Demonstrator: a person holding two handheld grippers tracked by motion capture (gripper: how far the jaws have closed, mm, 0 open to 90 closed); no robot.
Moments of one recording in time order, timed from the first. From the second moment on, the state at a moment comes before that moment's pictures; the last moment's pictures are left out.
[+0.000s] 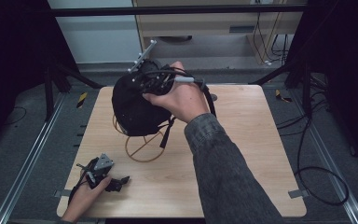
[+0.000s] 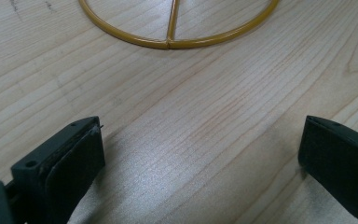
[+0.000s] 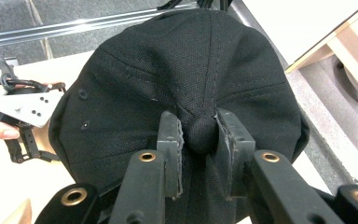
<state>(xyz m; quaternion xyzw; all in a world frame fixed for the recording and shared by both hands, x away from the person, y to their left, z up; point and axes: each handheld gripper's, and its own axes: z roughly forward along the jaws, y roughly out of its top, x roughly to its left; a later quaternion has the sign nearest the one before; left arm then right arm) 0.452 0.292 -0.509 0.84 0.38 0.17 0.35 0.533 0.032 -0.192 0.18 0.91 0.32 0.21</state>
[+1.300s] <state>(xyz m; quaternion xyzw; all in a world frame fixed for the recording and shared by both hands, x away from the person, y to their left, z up) 0.452 0.292 -0.509 0.84 0.37 0.16 0.35 0.565 0.072 -0.220 0.19 0.92 0.30 0.17</state>
